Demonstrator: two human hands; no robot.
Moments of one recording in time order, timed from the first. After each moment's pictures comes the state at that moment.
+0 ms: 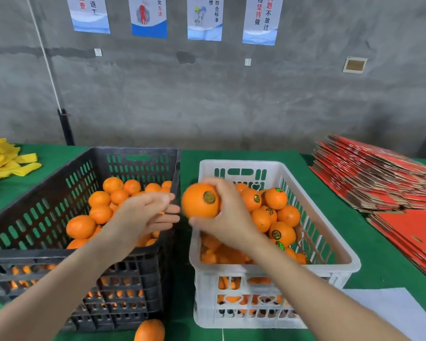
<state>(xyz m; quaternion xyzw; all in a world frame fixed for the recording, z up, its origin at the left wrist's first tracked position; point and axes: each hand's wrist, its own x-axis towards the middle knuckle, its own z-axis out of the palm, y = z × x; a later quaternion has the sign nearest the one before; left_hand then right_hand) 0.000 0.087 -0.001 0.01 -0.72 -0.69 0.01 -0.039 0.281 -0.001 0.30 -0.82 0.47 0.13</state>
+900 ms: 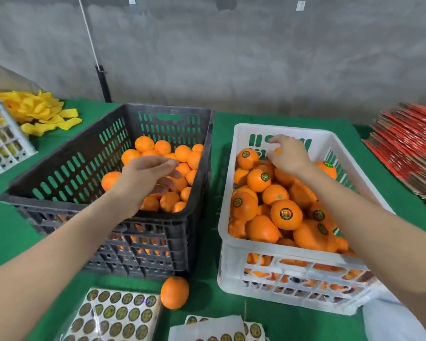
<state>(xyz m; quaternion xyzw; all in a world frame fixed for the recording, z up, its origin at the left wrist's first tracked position) -0.010 0.053 -0.011 0.15 -0.74 -0.64 0.10 -0.201 0.313 -0.026 0.18 -0.95 0.23 0.12</state>
